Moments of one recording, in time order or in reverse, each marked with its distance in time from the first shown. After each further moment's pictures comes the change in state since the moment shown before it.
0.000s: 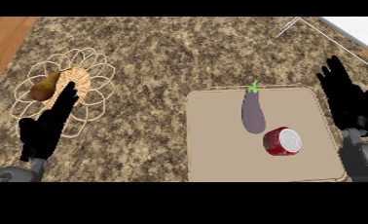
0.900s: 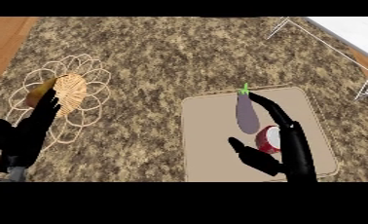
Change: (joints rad) left arm 0.079 0.023 0.103 -0.014 0.066 -0.025 0.058; right arm 0.177 0.052 0.496 -0.399 0.758 -0.320 -0.026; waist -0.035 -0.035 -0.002
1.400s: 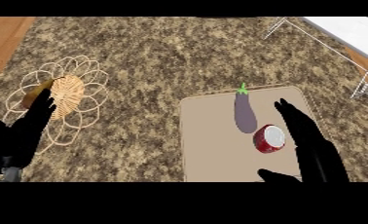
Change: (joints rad) left arm 0.013 0.011 0.023 -0.023 0.001 0.005 0.029; right arm 0.086 -0.201 0.050 -0.227 0.438 0.207 0.486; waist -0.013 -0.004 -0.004
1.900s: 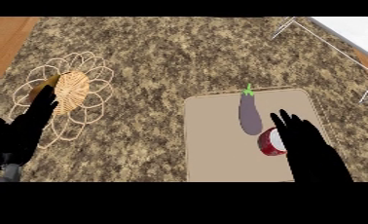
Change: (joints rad) left arm -0.019 -0.001 0.007 -0.001 -0.009 -0.034 0.003; right arm -0.128 -0.078 0.097 -0.128 0.019 0.580 0.370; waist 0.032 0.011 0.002
